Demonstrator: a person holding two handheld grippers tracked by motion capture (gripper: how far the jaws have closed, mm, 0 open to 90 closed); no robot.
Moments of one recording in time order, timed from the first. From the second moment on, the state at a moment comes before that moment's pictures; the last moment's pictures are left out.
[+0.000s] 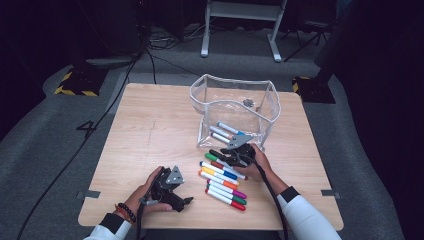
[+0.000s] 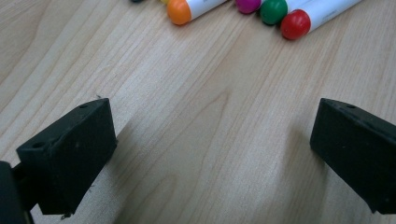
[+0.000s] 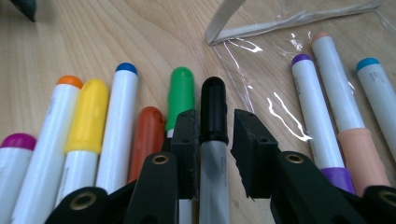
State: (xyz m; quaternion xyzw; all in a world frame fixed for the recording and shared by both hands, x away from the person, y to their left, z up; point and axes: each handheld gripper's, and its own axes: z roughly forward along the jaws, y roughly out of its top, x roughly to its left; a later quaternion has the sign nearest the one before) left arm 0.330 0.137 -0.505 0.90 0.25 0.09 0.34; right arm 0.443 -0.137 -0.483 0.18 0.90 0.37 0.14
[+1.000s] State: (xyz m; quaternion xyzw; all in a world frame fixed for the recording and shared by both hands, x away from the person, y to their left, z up) left arm 0.317 0.117 -0.506 0.91 0.22 0.07 0.35; right arm 0.398 -0.254 -0.488 0.23 0.91 0.34 0.10
